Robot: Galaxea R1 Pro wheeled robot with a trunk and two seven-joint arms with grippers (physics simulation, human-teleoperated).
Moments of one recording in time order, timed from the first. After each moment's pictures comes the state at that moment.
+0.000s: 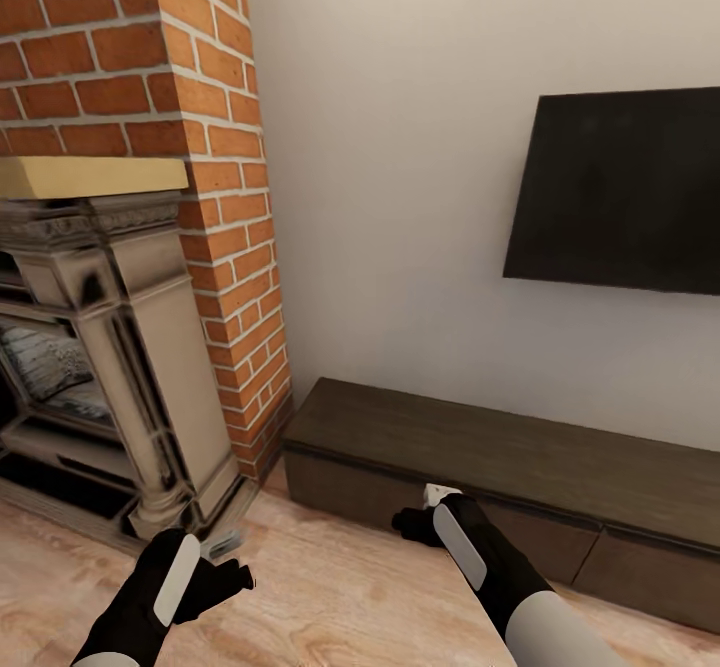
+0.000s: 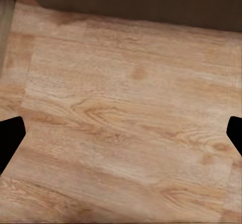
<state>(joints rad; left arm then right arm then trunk) -0.43 -0.01 0.21 -0.87 0.35 1.02 0.23 -0.58 0.08 0.30 -0.75 -0.60 0.68 -0.31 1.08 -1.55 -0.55</state>
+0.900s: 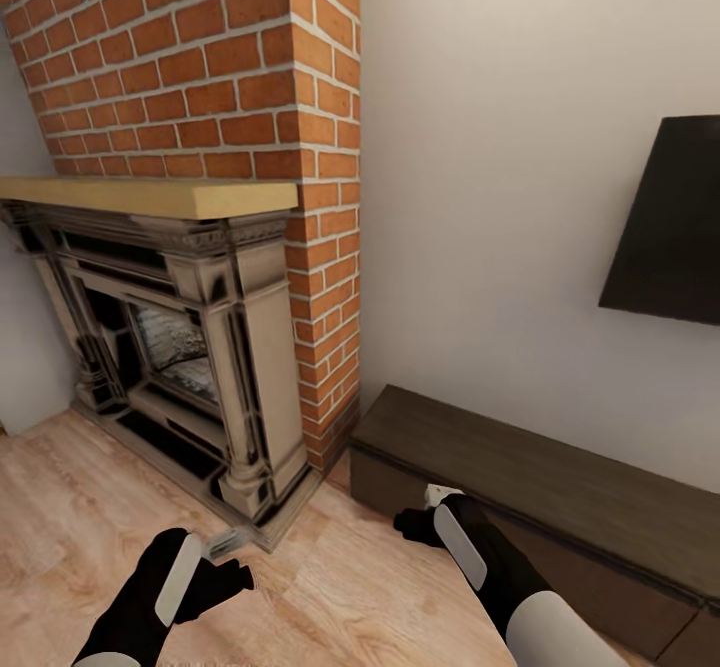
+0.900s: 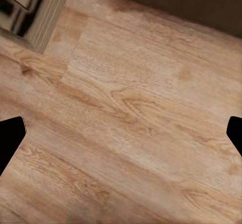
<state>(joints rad) -0.43 -0.01 0.21 -0.87 0.35 1.02 0.24 -0.58 0.08 0.30 -0.75 -0.60 0.68 -0.32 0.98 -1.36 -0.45</state>
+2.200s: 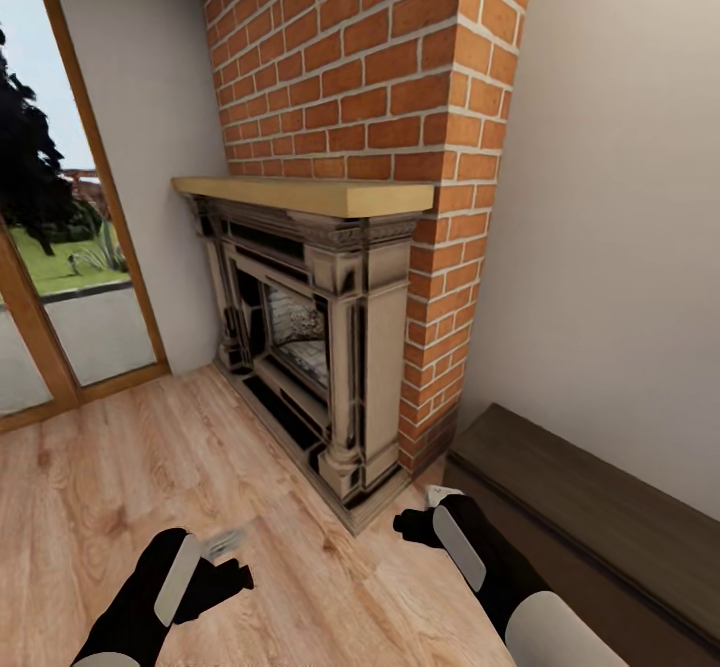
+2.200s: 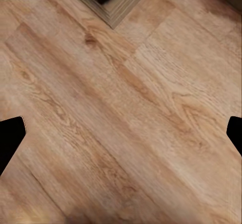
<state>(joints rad) -0.43 -0.01 0.21 -0.87 0.35 1.02 0.24 -0.58 0.08 0.30 -0.75 -0.59 0.68 -0.33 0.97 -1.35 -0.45</state>
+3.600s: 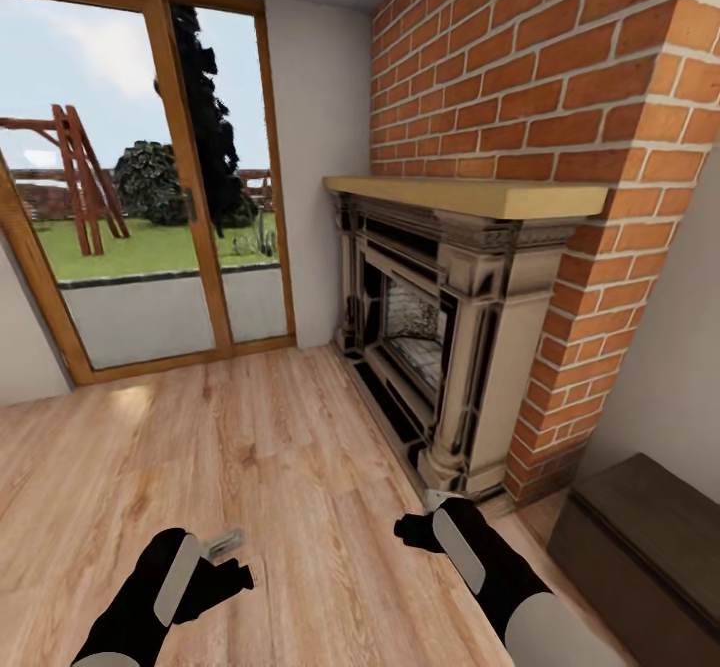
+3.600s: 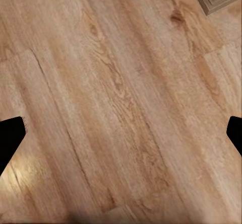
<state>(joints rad) -0.43 -0.01 0.21 -0.87 0.36 1.02 0.23 -0.58 0.08 0.31 -0.72 -0.59 0.68 -0.33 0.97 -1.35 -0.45</state>
